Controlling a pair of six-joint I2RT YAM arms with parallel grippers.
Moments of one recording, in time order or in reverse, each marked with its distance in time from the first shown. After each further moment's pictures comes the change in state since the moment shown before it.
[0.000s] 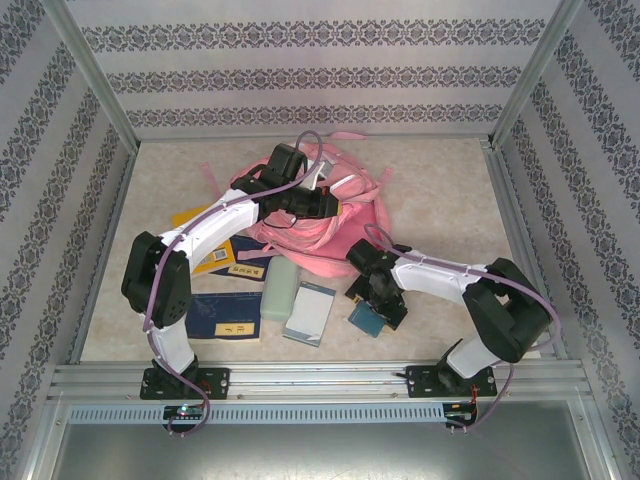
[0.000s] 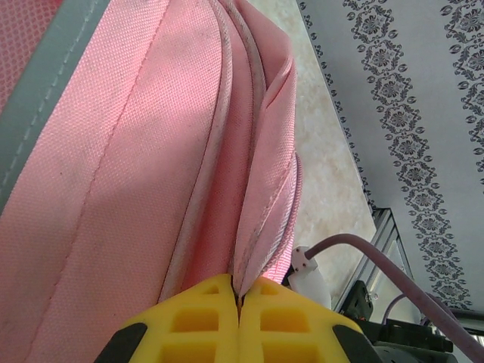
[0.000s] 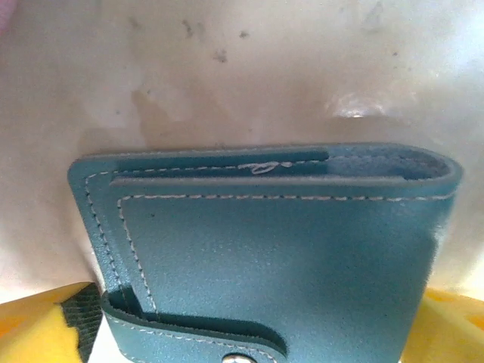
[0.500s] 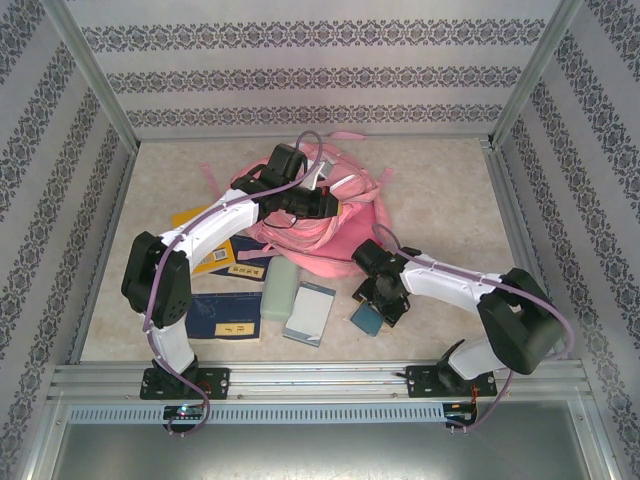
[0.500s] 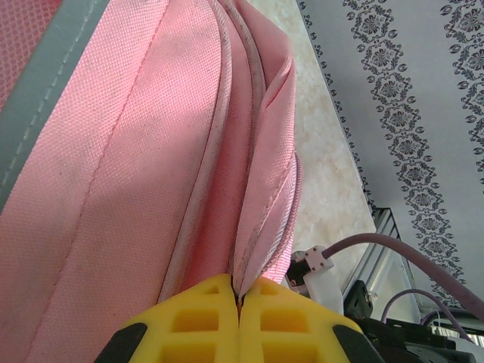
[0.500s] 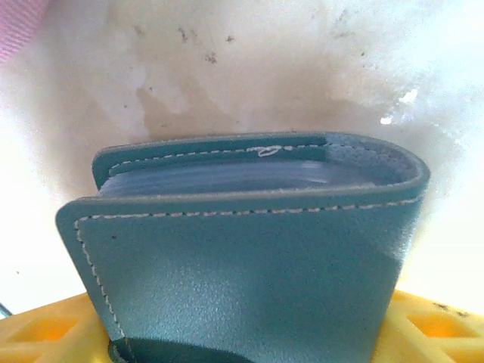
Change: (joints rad) left arm 0.000 0.000 0.000 0.000 0.000 0.000; right arm -0.013 -0.096 -0.036 0.004 0.003 -0.001
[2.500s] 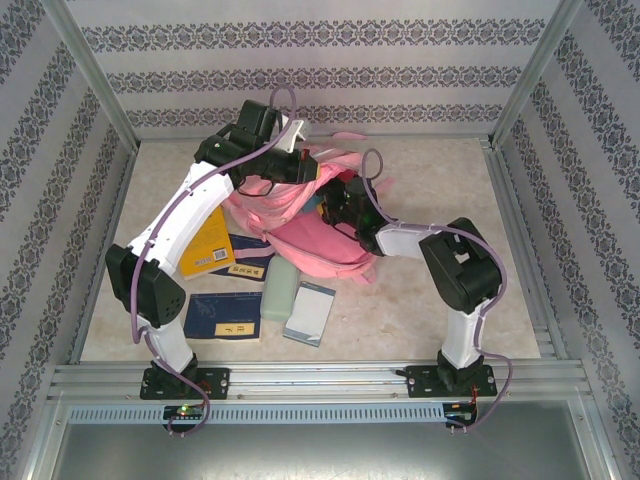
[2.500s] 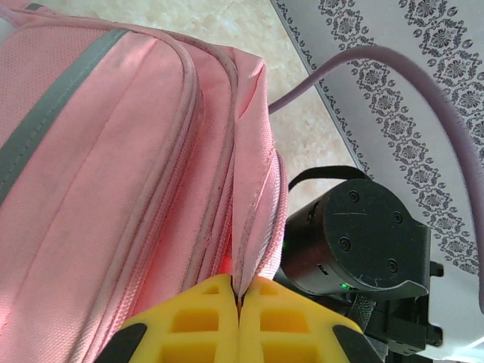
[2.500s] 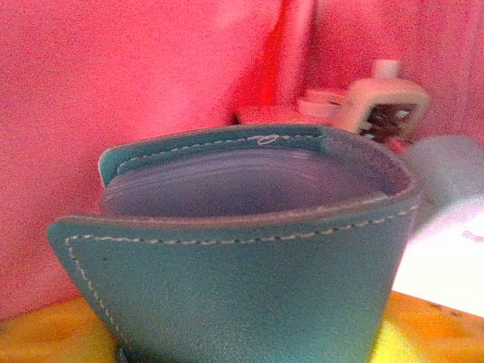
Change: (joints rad) left arm 0.093 -0.020 0.395 -0.401 -0.089 0.174; right arm -0.171 0.460 0.288 1.364 -0.086 0.134
